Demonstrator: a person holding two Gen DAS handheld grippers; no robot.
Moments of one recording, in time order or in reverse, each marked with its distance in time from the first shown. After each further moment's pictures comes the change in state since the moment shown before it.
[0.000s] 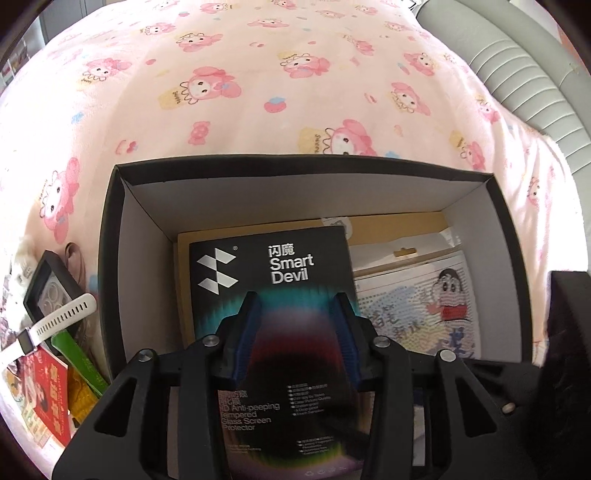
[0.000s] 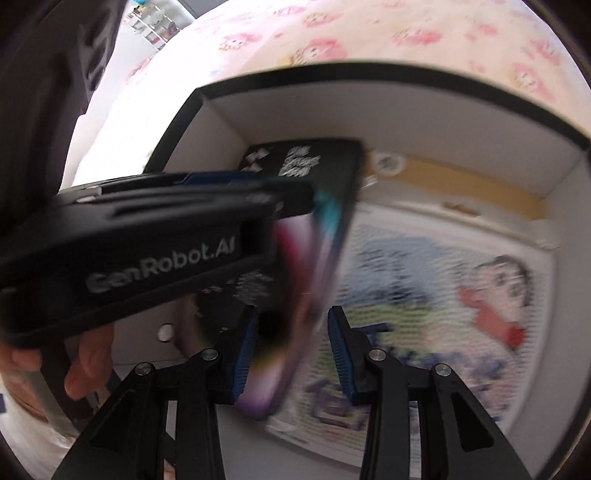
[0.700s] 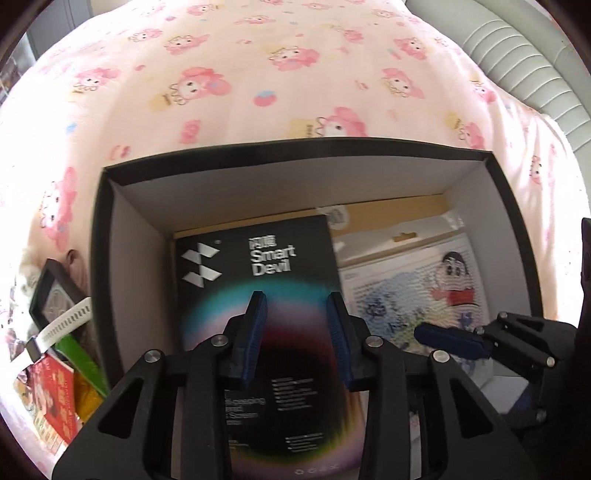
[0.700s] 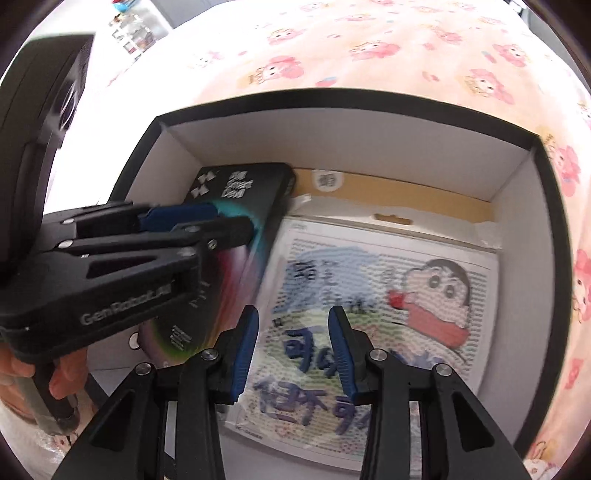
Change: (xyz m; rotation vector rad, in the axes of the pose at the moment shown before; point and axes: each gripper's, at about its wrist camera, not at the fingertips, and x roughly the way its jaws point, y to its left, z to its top) left arm 0.011 -0.009 0.002 0.065 0.021 0.064; right arm -0.026 -0.009 0.001 0.011 -0.049 -0.142
